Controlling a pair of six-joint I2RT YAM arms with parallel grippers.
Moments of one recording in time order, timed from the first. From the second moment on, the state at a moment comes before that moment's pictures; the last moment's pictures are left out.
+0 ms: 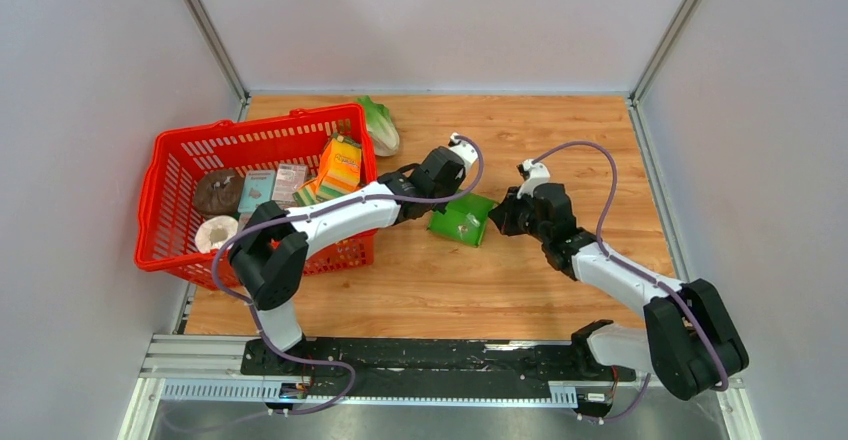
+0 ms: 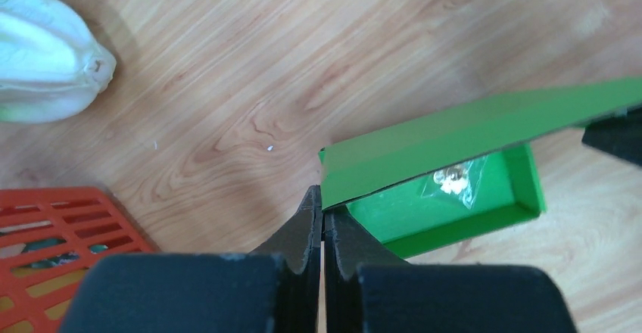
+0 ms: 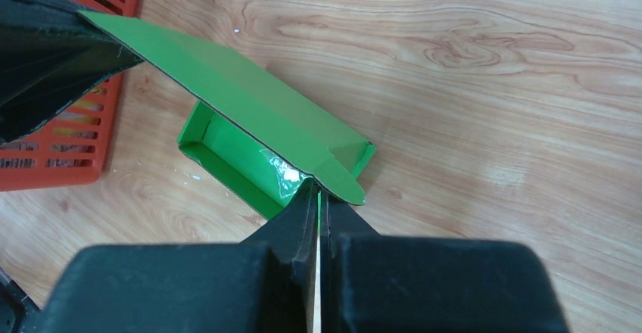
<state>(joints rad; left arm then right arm) -0.87 1.75 1.31 -0.32 -0.29 -0.02 0.42 1.21 0.52 0.22 -0.19 0.39</state>
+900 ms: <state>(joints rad) -0.86 1.80 1.30 -0.31 -0.44 -0.45 0.59 1.28 0.50 0.33 0.12 0.51</state>
